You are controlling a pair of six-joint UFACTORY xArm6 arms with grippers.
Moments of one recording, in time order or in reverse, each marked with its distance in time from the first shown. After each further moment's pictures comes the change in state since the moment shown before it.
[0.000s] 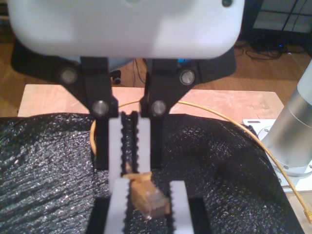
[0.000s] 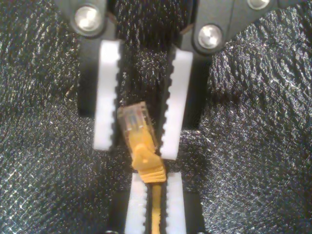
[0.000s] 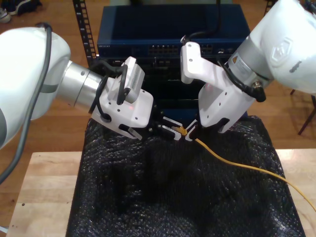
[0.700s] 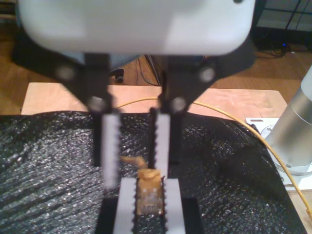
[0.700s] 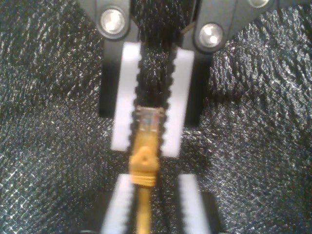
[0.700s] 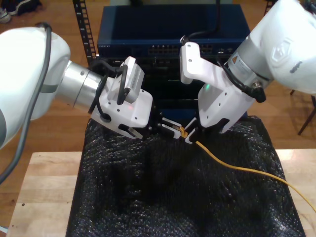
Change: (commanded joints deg) left arm 0.0 0.0 0.3 0.2 -0.4 0.0; right arm 0.0 -1.0 0.2 0.0 0.2 -0.3
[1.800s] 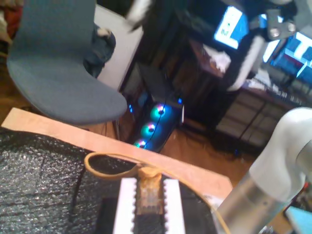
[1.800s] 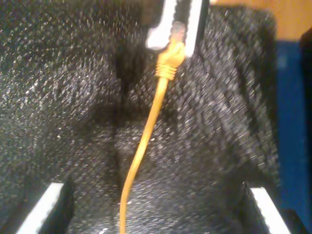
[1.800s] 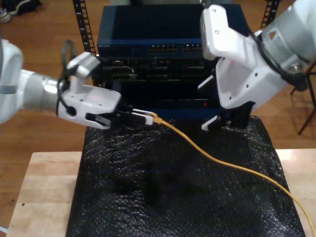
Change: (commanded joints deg) left arm 15.2 9.1 -2.9 -6.4 19.6 -8.4; right arm -1.9 -13.5 0.2 0.6 -0.2 -6.5
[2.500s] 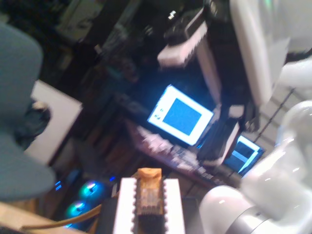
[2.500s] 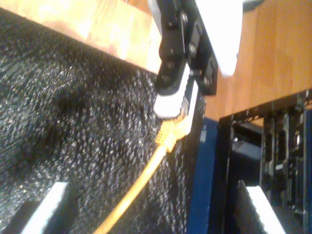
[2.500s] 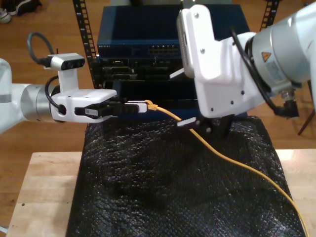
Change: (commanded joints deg) left arm 2.3 6.9 0.3 -9.8 14.5 -4.7; right arm 12.5 -7.2 9.1 0.6 -19.4 -8.1
